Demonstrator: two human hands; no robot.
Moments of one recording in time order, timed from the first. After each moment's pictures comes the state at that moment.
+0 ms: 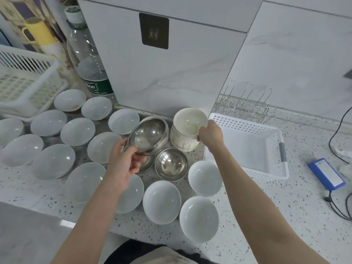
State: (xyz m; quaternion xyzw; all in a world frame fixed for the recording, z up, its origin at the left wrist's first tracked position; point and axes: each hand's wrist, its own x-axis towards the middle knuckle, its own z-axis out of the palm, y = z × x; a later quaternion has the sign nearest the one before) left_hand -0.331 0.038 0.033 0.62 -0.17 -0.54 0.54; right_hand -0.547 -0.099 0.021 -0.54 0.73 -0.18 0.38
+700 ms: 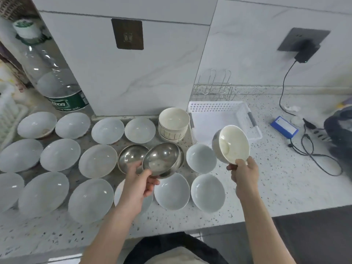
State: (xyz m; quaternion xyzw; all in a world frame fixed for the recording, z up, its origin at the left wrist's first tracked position) left_hand -0.320 0.080 0.003 0.59 -0.25 -0.66 0.39; right_hand -0.588 0.099 0.031 -0.17 0.75 -0.53 0.36
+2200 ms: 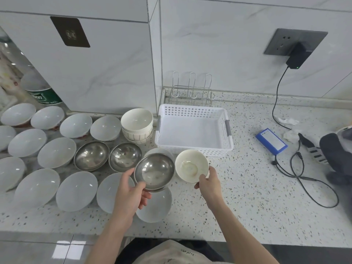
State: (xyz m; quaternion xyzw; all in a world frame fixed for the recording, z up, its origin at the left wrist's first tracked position) left_hand -0.486 0.125 -0.010 0.69 -0.32 -0.53 0.39; right_hand -0.715 0.087 -0.056 -0.36 0.76 -0.27 0.47
